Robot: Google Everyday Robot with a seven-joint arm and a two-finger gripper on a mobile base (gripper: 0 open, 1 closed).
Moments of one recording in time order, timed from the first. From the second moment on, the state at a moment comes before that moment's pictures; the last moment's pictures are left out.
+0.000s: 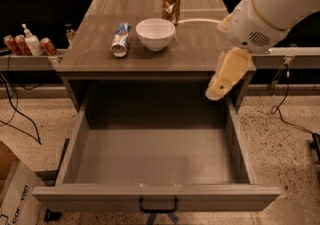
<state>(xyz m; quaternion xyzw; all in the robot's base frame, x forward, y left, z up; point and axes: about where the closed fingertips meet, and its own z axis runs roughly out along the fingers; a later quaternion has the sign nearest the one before) 0.507 -0.131 0.942 -0.60 0.76 0.04 0.25</state>
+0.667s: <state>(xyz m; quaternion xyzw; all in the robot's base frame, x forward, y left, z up) 0.546 -0.098 0.922 -0.62 0.74 0.08 0.26</state>
